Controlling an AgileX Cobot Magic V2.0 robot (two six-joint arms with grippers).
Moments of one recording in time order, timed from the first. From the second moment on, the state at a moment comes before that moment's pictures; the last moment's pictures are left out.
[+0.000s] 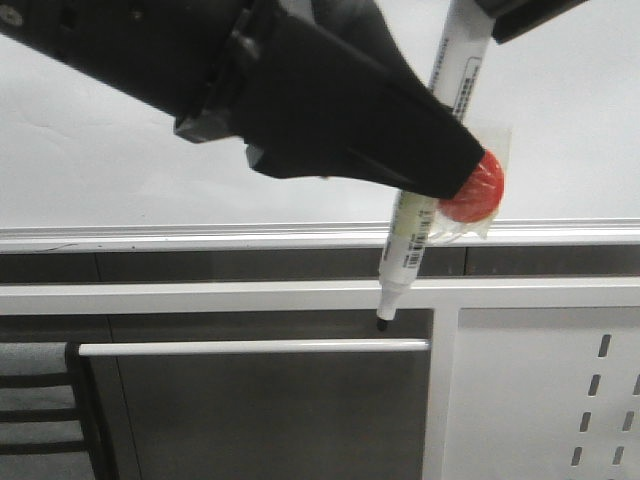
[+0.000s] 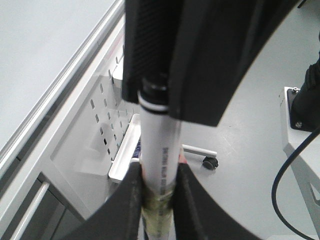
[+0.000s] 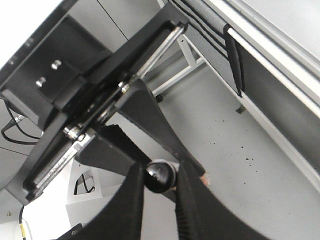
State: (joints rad) left arm -0.91 1.35 -0.82 -1.33 0.41 1.60; right arm 0.27 1.13 -0.96 0.90 1.11 -0.93
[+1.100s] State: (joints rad) left arm -0.37 0.86 -0.71 -1.33 0.54 1.43; right arm 0.27 0.48 -0.59 0.86 0.59 -0.84
